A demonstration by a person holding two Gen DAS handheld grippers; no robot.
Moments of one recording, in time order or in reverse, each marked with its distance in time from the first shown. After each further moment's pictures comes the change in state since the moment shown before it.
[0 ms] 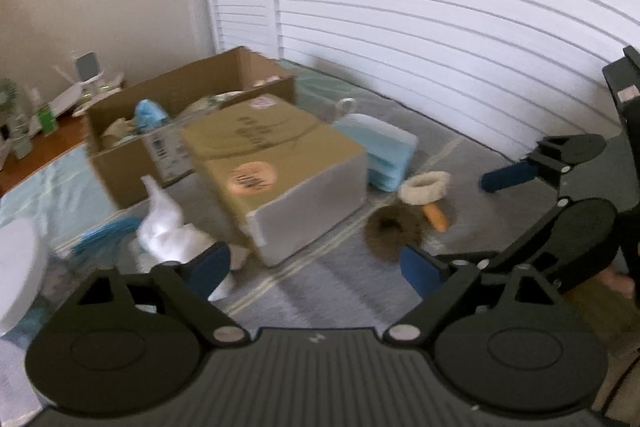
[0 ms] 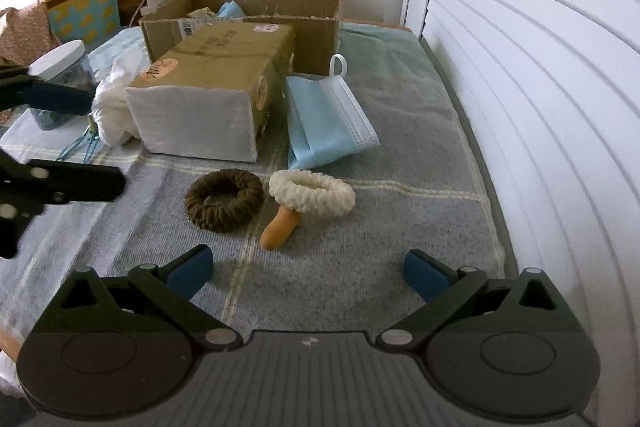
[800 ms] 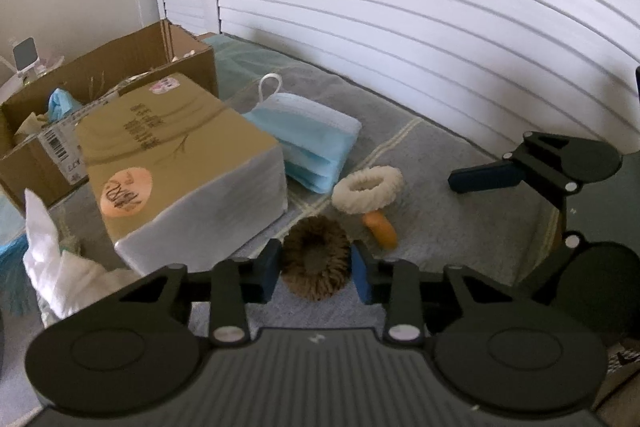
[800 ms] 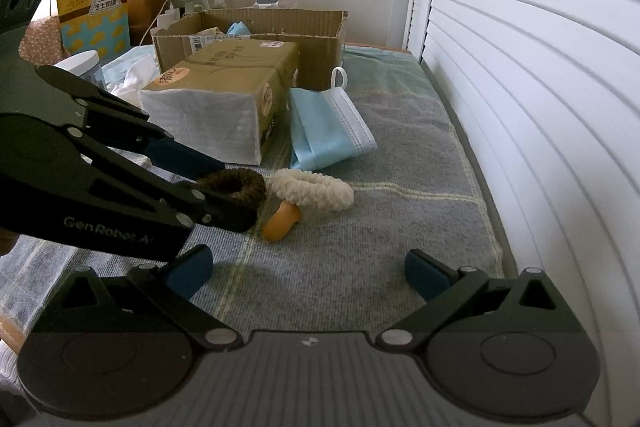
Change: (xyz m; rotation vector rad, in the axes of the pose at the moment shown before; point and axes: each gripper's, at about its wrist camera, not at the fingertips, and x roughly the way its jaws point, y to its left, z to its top) left arm 0.049 -0.026 0.011 0.011 0.082 -0.115; right arm -0.011 -0.001 -0.015 -0.005 -0.075 0.003
